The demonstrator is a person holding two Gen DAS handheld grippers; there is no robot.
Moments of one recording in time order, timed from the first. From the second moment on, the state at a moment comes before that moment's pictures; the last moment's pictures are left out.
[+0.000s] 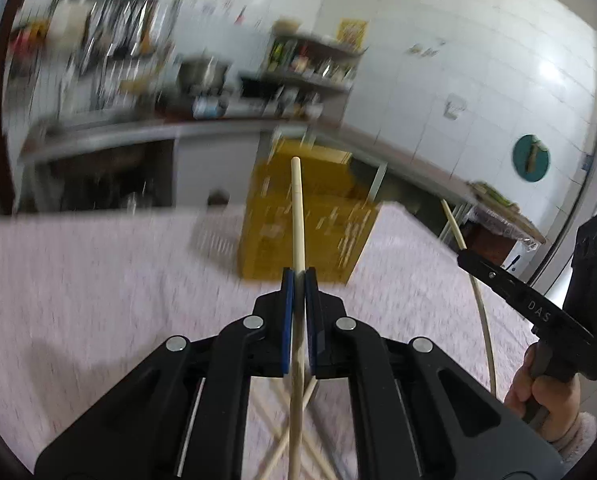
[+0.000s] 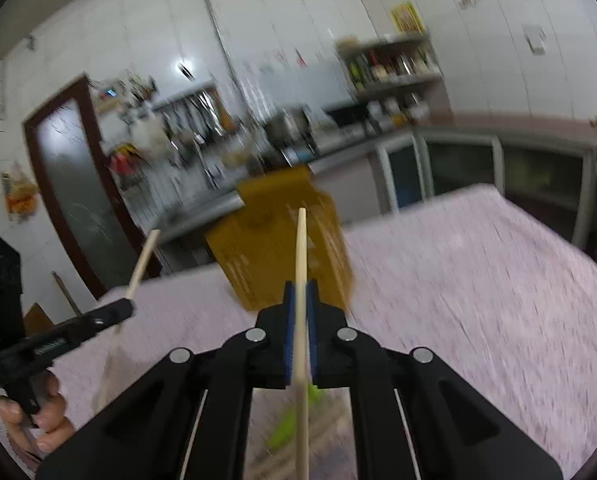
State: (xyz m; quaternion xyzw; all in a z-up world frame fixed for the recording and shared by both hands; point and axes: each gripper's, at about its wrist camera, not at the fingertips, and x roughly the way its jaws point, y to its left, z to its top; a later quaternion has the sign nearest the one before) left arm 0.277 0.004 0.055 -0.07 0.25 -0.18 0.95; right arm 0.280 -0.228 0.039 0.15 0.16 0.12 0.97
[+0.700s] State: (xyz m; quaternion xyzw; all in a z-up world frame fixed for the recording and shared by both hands) left arm 0.307 -0.010 0.098 -0.06 0.18 -0.20 0.96; right arm 0.299 -0.197 0.085 0.10 0.08 0.14 0.98
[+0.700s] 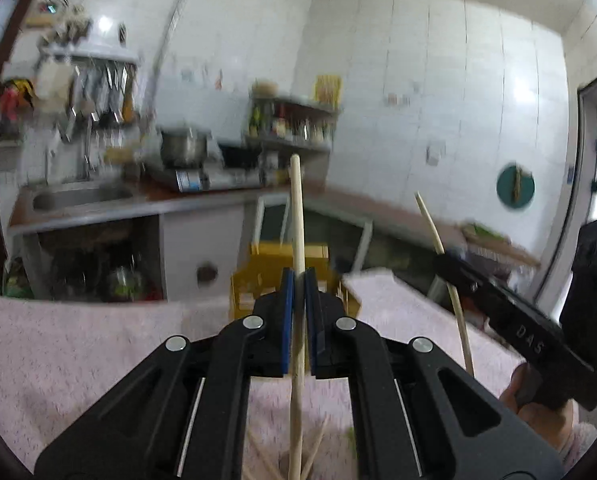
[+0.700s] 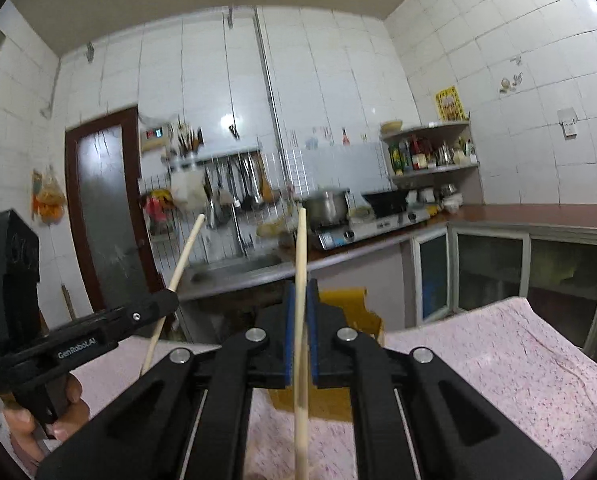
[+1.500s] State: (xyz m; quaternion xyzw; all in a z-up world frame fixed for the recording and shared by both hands) left arm 0.320 -0.009 0.078 -0.04 0.28 -0.18 0.94; right arm 0.339 -0.222 0.027 0.15 0.26 0.11 0.95
